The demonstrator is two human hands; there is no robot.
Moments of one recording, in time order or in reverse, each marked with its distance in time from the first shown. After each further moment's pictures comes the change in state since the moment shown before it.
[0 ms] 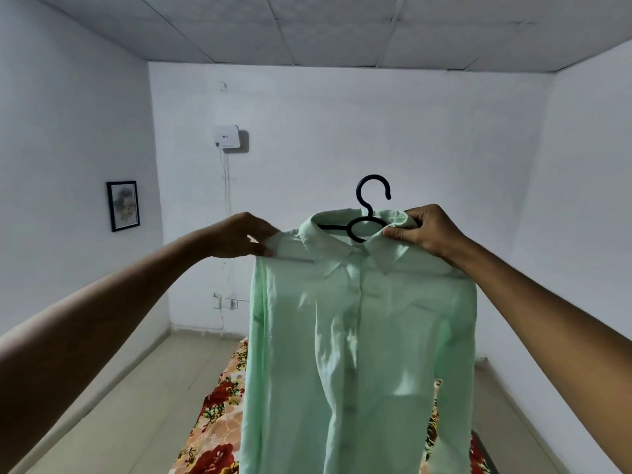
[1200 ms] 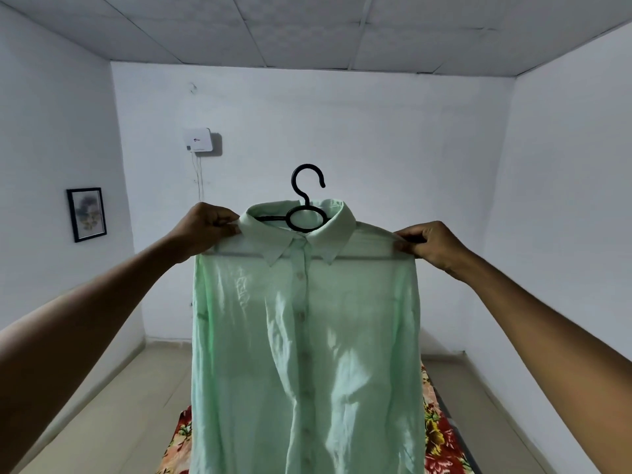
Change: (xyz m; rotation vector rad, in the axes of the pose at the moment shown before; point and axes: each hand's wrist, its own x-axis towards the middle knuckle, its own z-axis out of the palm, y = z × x) left_hand 0.017 0.014 0.005 -0.242 0.348 -0.049; right_hand -0.023 0.051 -0.052 0.039 0.008 0.155
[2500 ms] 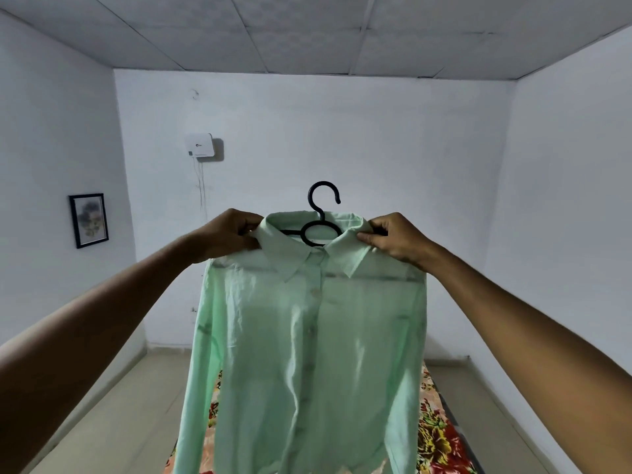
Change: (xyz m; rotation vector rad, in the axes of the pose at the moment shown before) left_hand 0.025 0.002 0.012 -0.020 -0.299 0.027; right_hand 0.037 -0.044 0.056 -0.173 -0.038 -0.067
